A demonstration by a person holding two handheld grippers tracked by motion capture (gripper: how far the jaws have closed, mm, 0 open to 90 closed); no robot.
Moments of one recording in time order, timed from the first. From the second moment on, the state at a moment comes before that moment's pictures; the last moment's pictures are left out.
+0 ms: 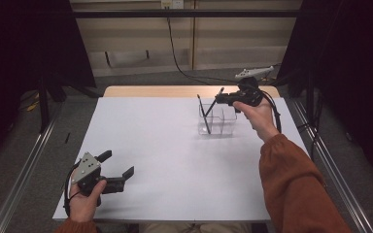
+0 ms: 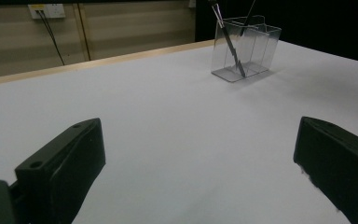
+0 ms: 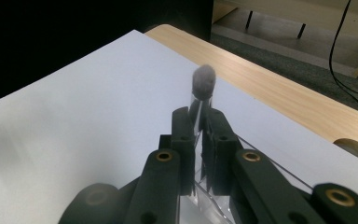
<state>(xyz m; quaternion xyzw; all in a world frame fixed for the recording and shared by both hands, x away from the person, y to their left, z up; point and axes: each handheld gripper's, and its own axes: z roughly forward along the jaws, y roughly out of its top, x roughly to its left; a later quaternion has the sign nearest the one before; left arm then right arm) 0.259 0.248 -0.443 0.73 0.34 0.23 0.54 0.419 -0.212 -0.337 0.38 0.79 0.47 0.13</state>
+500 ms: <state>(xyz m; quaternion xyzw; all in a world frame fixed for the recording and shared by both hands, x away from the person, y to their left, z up) 0.259 0.249 -0.444 0.73 0.35 0.23 0.54 0.425 -0.204 -0.361 0.39 0.80 0.45 0.12</state>
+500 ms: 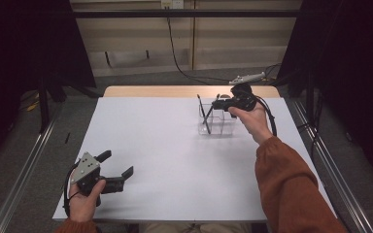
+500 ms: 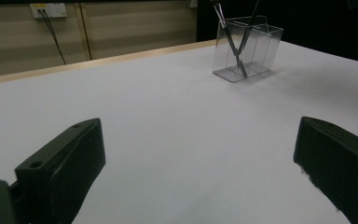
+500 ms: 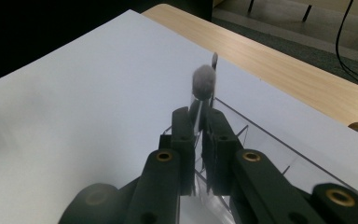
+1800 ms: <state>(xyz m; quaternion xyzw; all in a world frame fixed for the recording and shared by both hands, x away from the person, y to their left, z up) 0.263 0.250 -0.445 0.73 0.35 0.23 0.54 0.414 -0.214 -0.377 0.38 0.77 0.49 0.16</state>
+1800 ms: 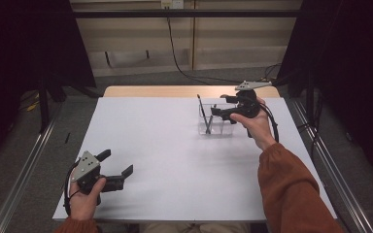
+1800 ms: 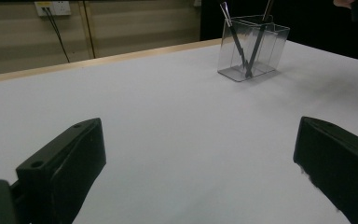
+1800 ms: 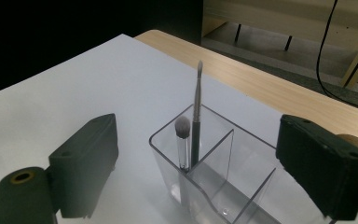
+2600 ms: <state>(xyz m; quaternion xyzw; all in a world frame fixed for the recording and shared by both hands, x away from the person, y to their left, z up) 0.263 0.250 -0.444 0.73 0.35 0.23 0.54 0.392 -0.223 -0.384 0.39 0.75 0.49 0.21</state>
